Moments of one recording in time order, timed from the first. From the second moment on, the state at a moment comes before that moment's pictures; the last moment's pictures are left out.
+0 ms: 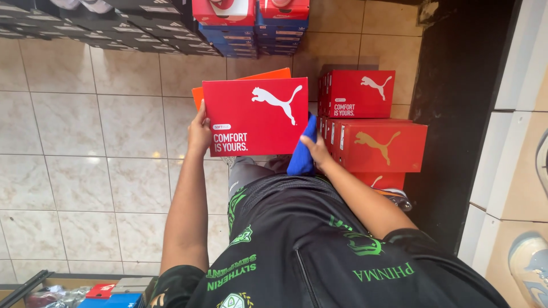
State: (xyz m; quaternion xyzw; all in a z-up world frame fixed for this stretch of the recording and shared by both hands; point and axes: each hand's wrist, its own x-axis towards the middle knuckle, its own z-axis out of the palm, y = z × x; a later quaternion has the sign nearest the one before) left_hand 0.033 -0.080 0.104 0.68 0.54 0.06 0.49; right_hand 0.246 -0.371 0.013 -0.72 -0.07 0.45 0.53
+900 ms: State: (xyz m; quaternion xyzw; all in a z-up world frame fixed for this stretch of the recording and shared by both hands) left_hand 0.017 -0.057 0.025 0.68 0.51 0.07 0.51; right_hand 0.216 -0.292 0.043 -0.81 -0.57 0.08 0.11
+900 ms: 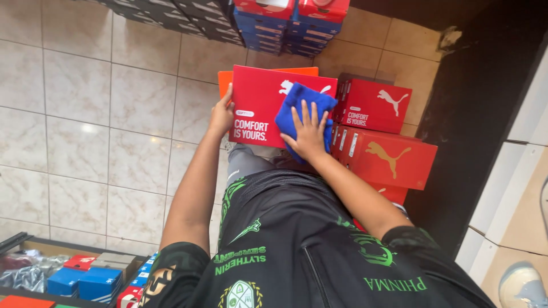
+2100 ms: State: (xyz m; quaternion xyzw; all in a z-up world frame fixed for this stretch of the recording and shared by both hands) left_hand -0.040 -0.099 -0.018 0.66 0.42 0.13 0.61; right_hand 0.224 -0.189 0.034 -0.85 -0.52 0.06 0.08
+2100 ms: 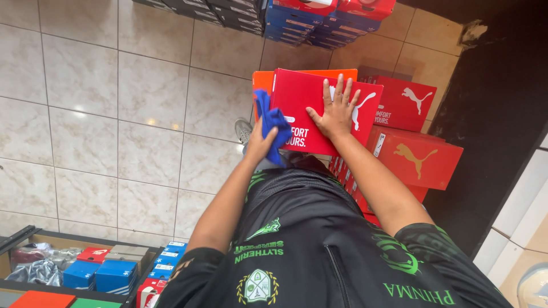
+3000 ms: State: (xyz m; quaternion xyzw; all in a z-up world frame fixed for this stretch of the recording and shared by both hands) left_hand -0.061 -0.163 0.007 0.37 0.57 0.24 0.69; right_hand 0.312 -0.300 -0.010 -0.83 -0.34 0.15 0.42
